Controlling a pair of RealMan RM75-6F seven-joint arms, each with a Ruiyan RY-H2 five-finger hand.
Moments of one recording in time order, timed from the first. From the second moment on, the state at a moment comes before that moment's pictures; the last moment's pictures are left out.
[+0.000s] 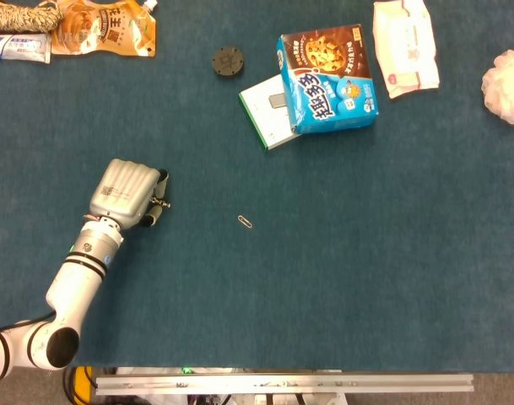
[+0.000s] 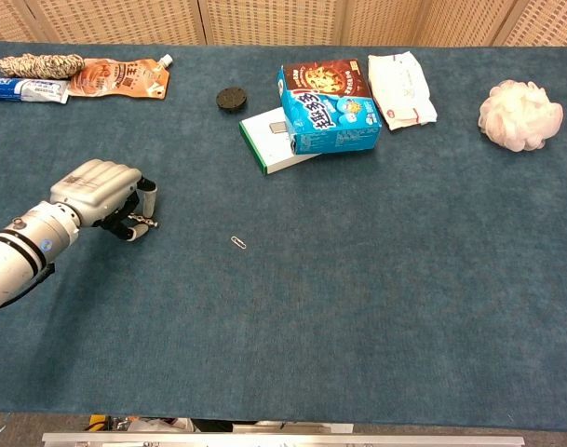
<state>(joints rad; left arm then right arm) -0.55 -1.59 -0.06 -1.44 1.09 0.98 0.53 0.08 -0.92 0.08 -1.72 -1.48 1.48 0.00</state>
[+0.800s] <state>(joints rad) -0.55 -1.61 -0.05 -1.42 1.08 1.00 0.53 0.06 -0.92 0.08 -1.72 -1.49 1.50 0.01</state>
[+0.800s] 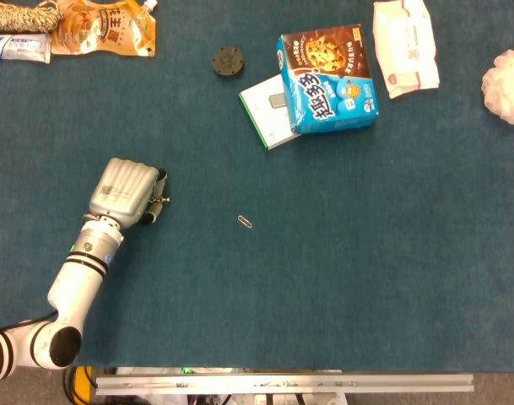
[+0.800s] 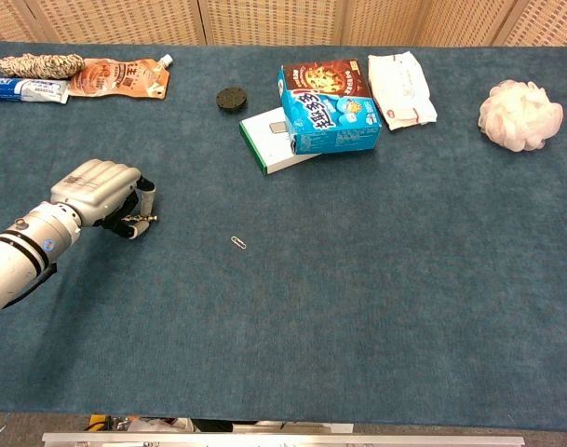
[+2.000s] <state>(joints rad) -0.62 -1.54 -0.13 -1.72 1.05 0.95 0.34 0.06 -0.91 0.07 -1.71 -1.51 1.50 0.04</state>
